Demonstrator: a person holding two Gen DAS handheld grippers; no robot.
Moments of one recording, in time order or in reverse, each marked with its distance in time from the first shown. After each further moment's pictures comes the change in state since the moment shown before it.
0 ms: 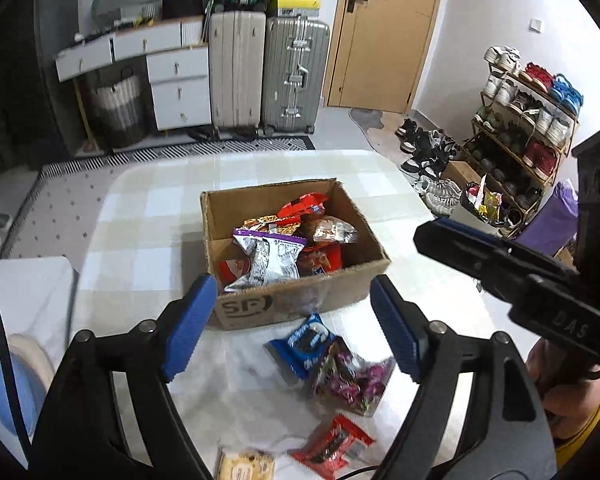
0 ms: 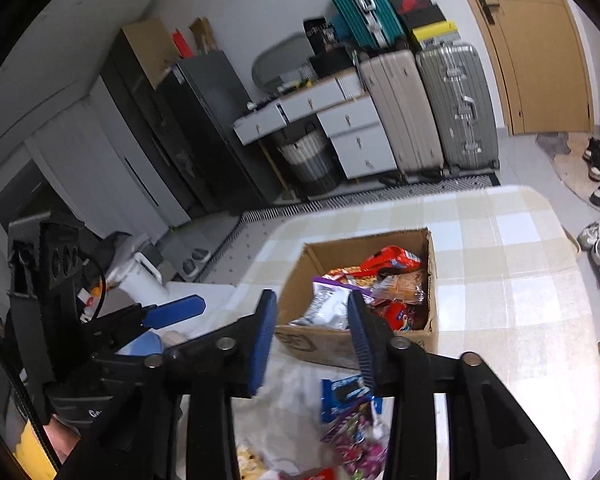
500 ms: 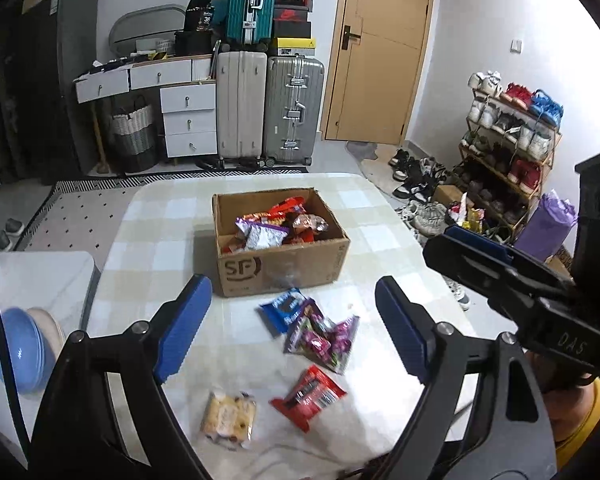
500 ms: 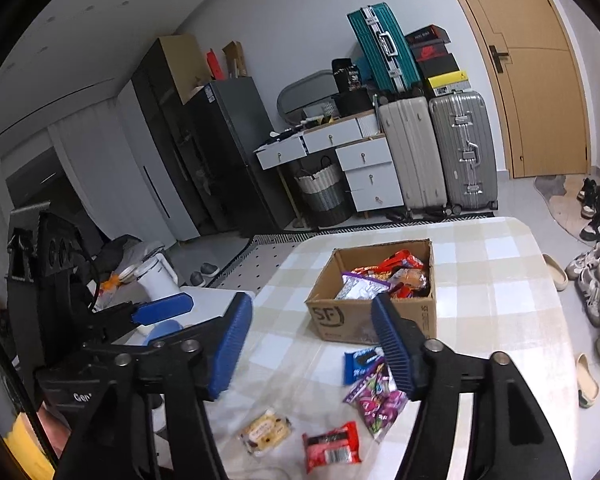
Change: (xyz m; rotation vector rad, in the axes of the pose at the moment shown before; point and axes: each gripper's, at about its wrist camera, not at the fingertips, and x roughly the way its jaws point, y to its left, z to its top) left arm -0.147 -0.031 -0.079 -0.016 -0.141 -0.003; right arm -0.111 0.065 -0.063 -0.103 -0.121 0.003
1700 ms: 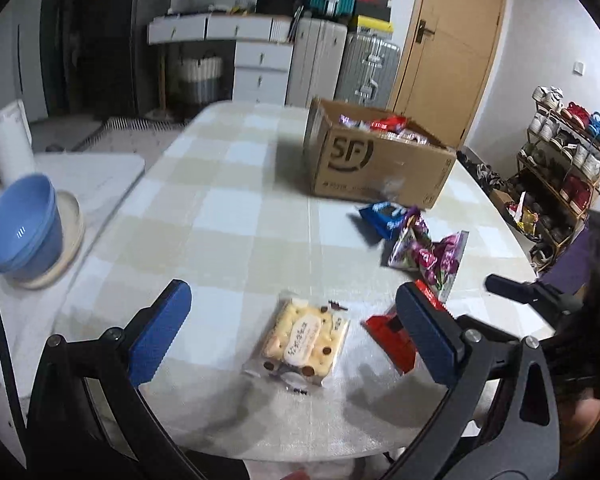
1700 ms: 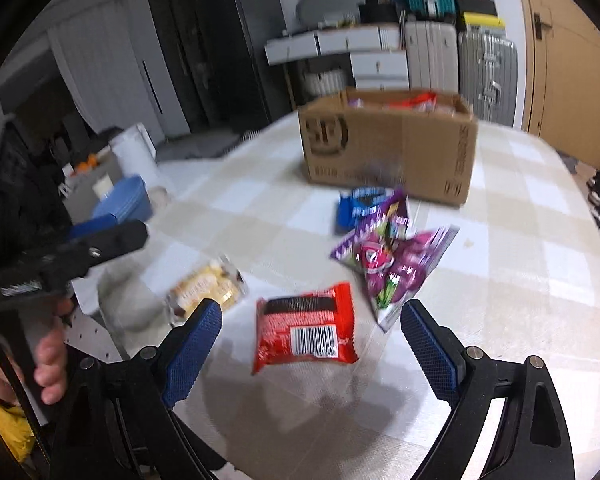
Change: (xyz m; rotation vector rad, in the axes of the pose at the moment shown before) left arm 0.064 0.103 -0.174 -0.197 0.060 0.165; right arm 0.111 -0.010 -0.170 -0.166 0.345 -0.065
